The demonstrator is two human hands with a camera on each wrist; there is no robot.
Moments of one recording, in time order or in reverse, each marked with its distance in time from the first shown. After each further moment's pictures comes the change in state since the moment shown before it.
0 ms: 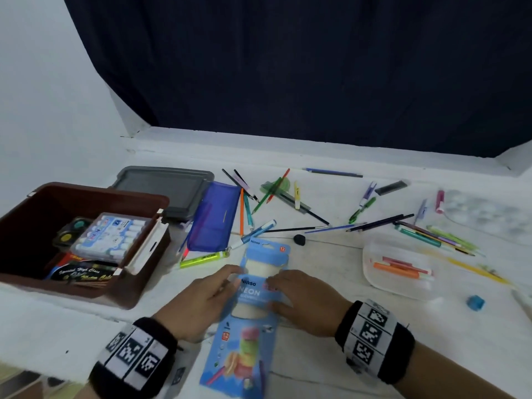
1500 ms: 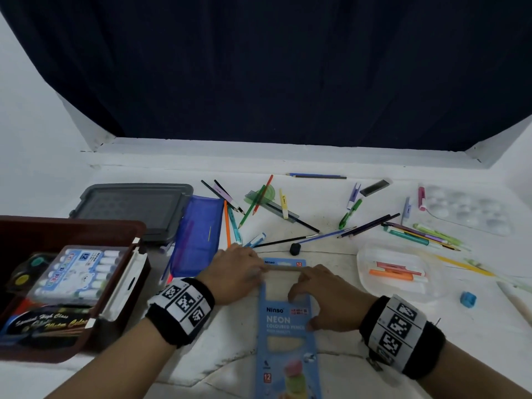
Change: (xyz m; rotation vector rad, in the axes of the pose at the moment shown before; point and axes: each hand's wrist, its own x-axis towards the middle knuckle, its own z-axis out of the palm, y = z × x) left_hand 0.116 0.027 -0.010 0.724 -0.136 0.218; right_hand 0.008 0.044 -0.027 -0.040 -0.097 0.090
